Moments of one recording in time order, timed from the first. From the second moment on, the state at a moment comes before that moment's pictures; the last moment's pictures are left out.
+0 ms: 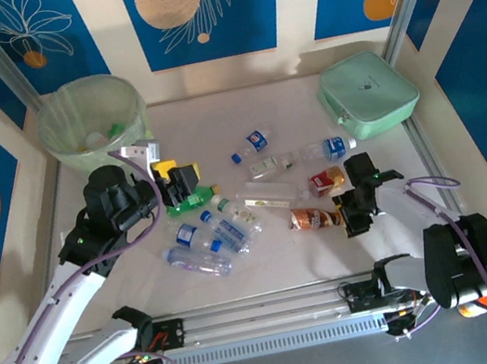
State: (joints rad) left arm -0.54 0.90 0.99 -0.36 0.22 -0.37; right arm 0.10 1.21 0.58 -0.74 -0.16 1.54
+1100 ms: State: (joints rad) left arm -0.73 1.10 1.06 -0.46 0.26 -0.39; right arm 0.22 0.78 0.64 -0.64 -0.23 1.08
